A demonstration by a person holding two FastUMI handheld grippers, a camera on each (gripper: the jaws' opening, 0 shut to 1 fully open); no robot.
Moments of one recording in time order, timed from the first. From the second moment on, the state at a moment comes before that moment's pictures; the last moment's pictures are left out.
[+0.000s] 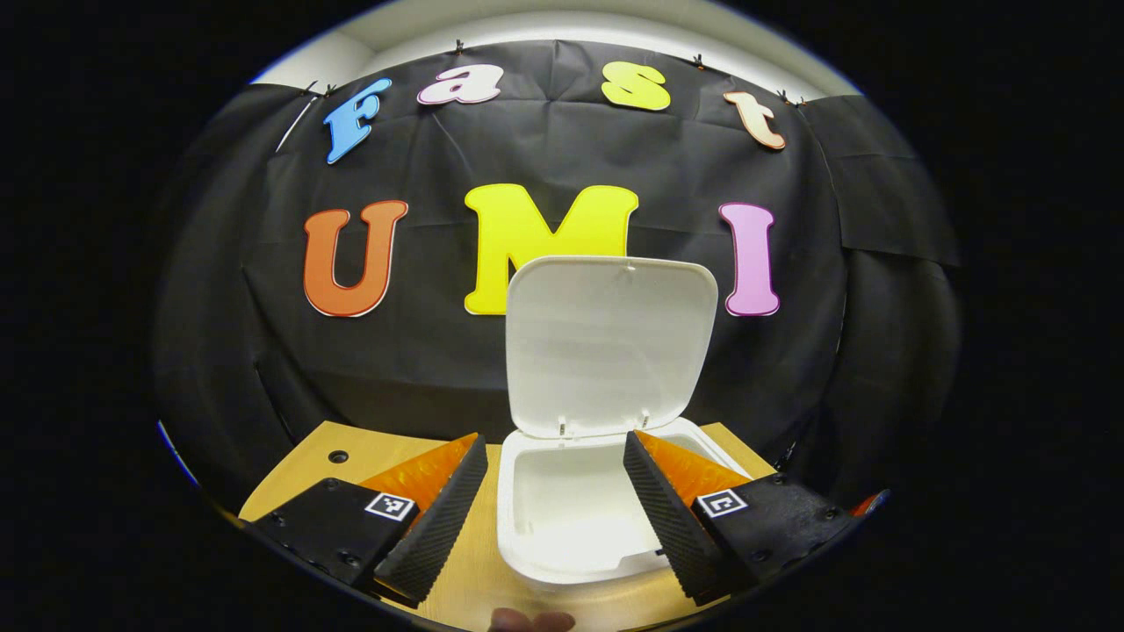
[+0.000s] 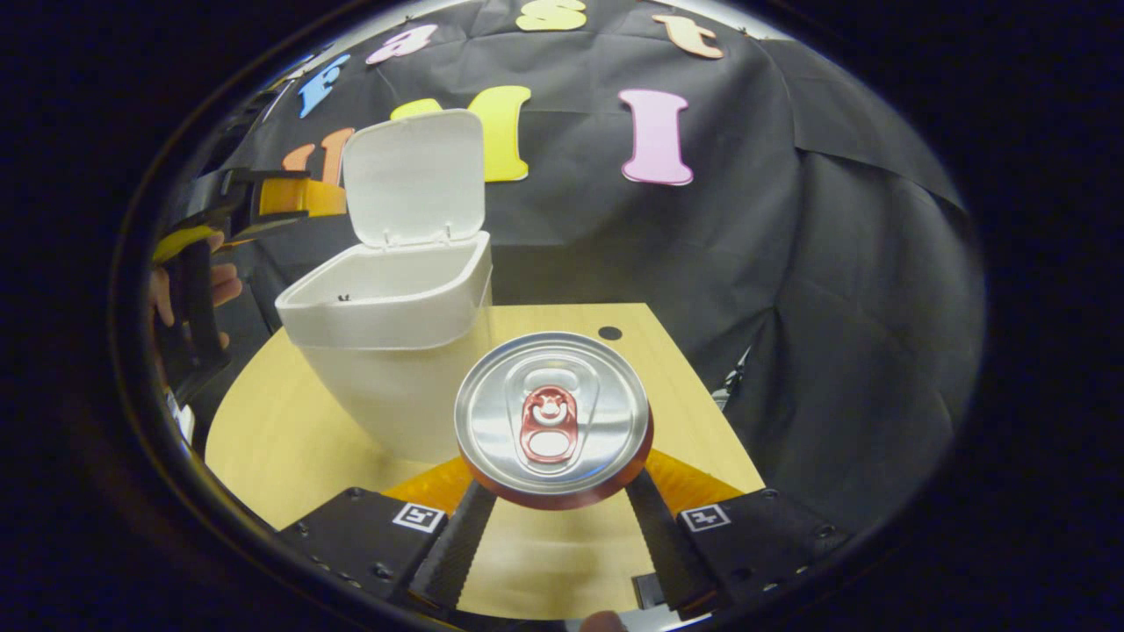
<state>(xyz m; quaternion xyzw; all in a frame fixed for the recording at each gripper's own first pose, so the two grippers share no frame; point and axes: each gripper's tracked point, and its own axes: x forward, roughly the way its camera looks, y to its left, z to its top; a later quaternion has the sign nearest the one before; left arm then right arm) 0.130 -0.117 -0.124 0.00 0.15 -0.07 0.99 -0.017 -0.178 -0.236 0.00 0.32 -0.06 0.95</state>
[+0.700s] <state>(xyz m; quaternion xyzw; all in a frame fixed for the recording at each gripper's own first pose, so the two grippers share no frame) 0.057 -0.003 -0.108 -0.01 0.14 0.03 0.99 0.097 -0.073 -0.116 -0.04 0.28 0.08 0.96</state>
